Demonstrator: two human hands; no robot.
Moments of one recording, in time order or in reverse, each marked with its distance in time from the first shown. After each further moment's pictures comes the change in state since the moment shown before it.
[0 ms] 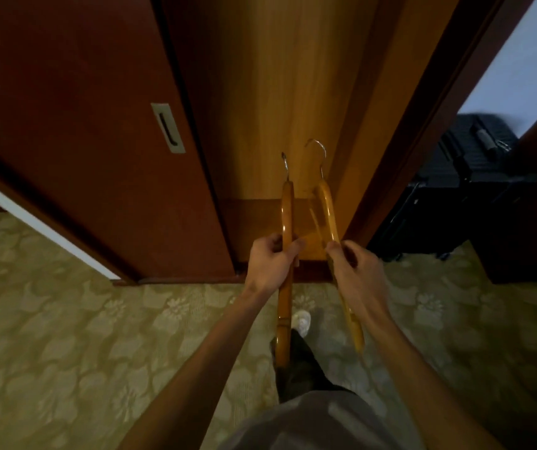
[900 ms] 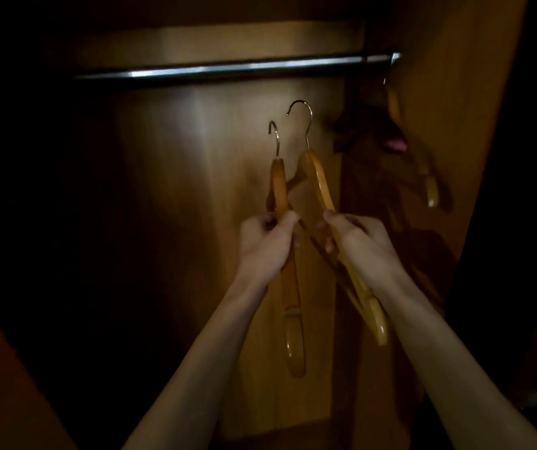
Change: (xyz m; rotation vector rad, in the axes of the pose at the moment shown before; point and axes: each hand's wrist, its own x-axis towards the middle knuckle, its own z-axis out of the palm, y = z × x) left_hand 0.374 0.406 0.003 -0.050 -0.003 0.440; right_hand 0.401 -0.342 -0.117 0.297 0.214 -0.364
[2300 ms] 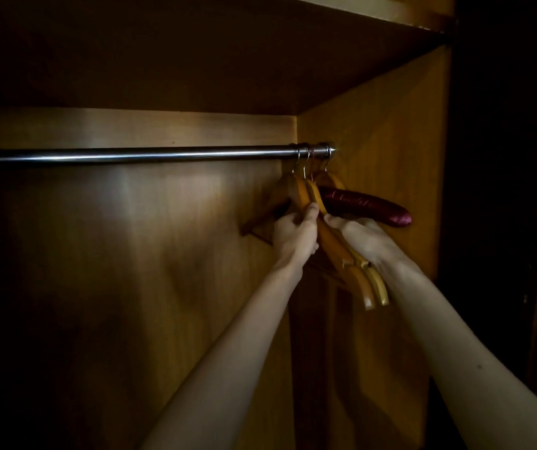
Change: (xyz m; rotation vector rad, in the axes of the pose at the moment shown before) left_hand 0.166 0.056 0.134 -0.172 -0.220 0.135; right_hand 0.124 -0.064 -0.074 -0.160 0.230 0.105
